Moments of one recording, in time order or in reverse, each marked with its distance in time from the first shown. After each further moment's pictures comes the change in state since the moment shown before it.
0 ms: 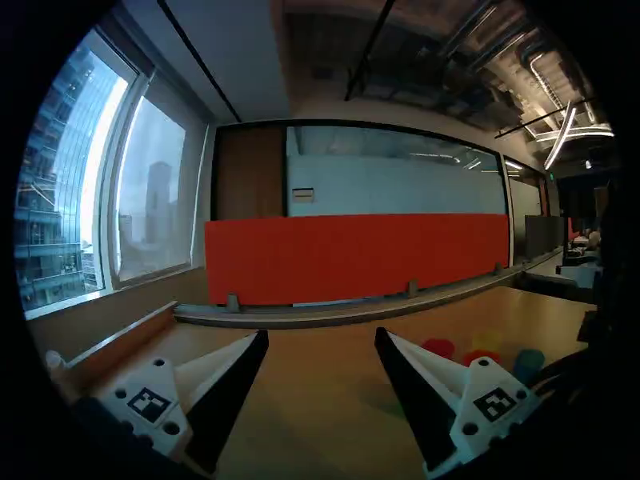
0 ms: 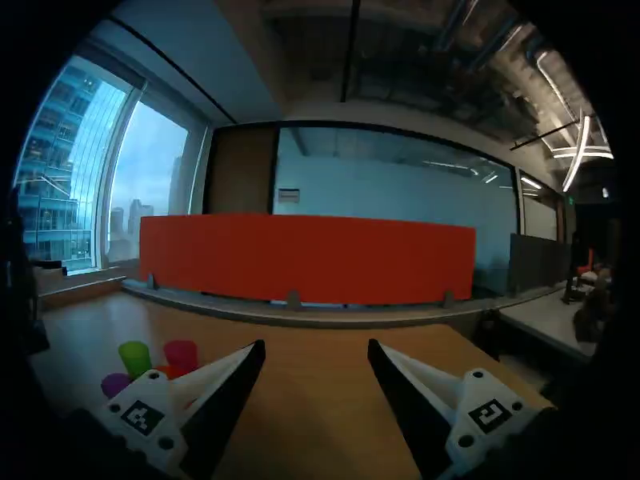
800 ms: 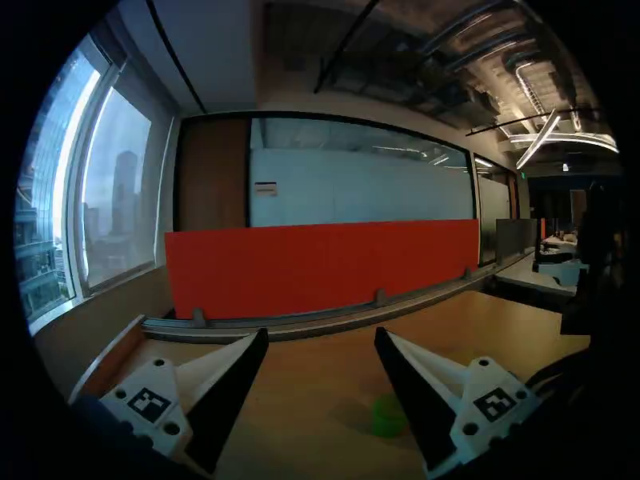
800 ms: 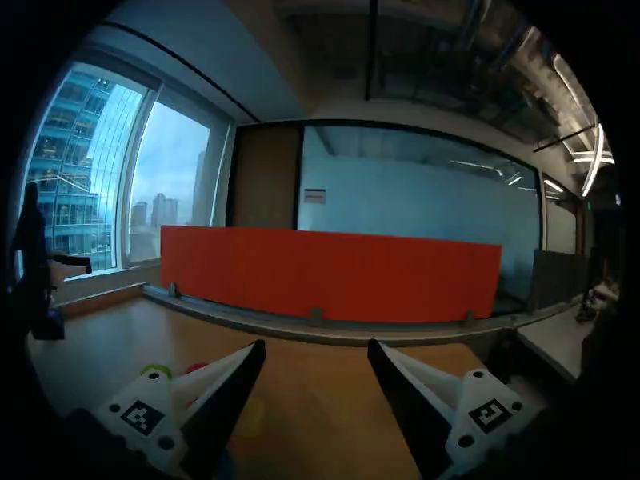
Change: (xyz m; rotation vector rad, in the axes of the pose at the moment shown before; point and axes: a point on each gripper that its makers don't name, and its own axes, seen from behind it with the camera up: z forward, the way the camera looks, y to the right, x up) left arm 0.051 0.027 0.047 -0.174 -0.042 -0.009; right arm 0.062 -0.022 0.013 0.131 -0.020 -0.014
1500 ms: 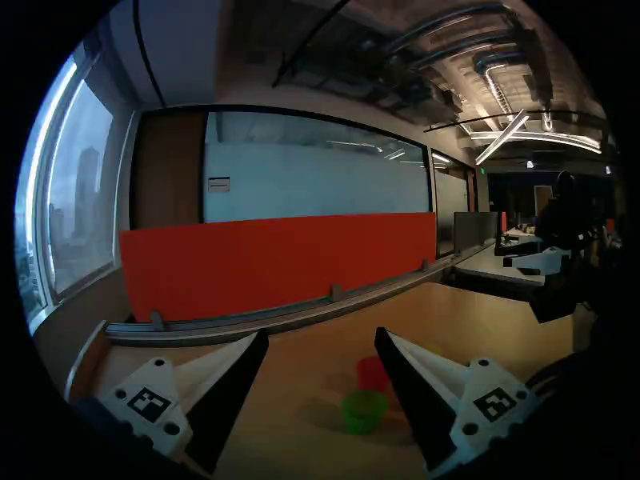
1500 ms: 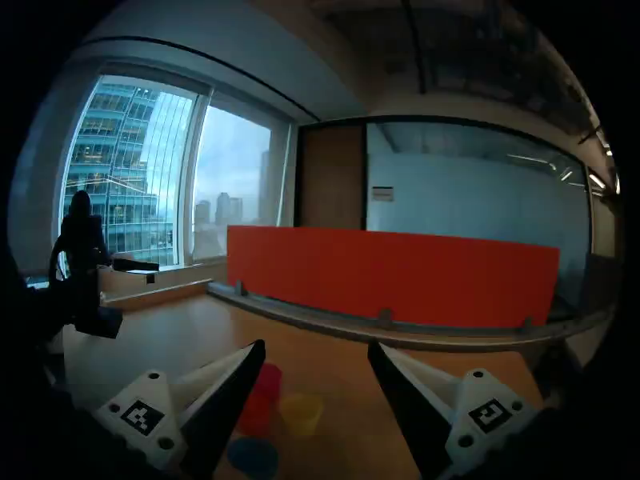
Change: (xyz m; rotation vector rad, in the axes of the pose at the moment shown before) left arm -0.009 0.037 0.012 -0.215 -0.026 0.019; right arm 0.004 -0.062 -0.006 0.316 -0.026 -0.012
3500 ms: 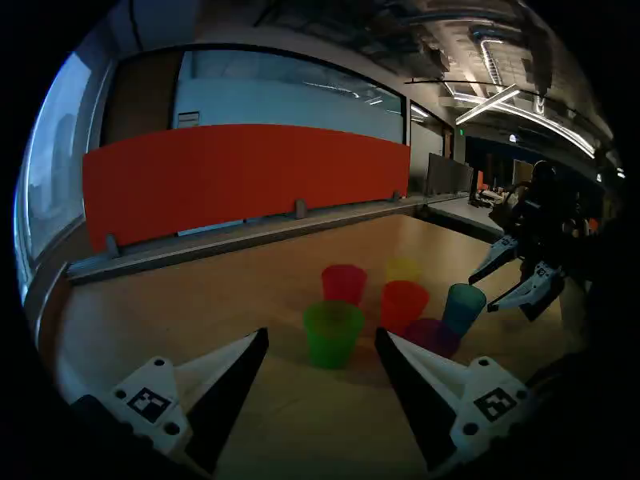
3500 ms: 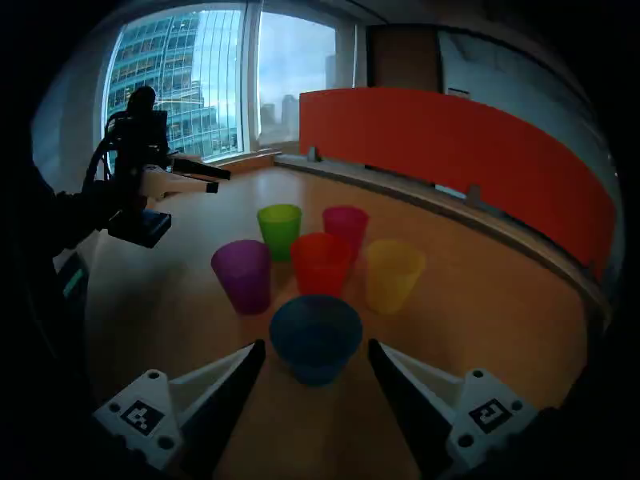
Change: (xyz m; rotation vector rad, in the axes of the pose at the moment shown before) left arm -0.155 0.031 0.017 -0.143 -0.257 -0.037; right arm -0.215 -0.079 -0.012 0.294 -0.464 -0.059
